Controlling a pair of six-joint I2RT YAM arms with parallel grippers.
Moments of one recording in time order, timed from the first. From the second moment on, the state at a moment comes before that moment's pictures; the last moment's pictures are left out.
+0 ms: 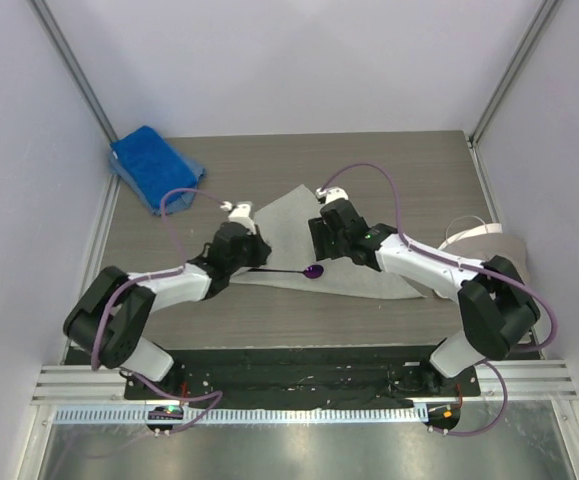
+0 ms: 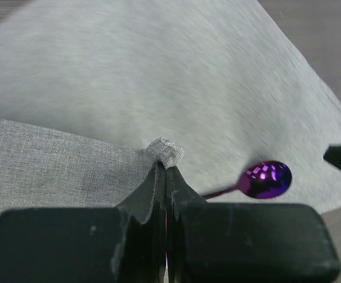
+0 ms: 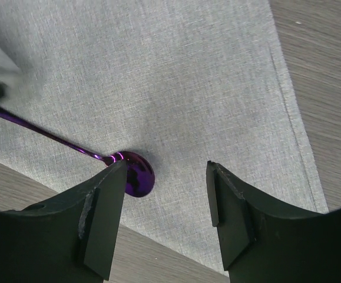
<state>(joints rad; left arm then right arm) -0.54 1.47 0.59 0.37 -0.04 -0.51 0.70 1.55 1.01 -0.28 0.21 0.30</state>
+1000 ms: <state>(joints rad) -0.85 1.68 0.70 0.43 0.01 -0.39 0.68 1.47 0.96 -0.28 0.25 0.35</state>
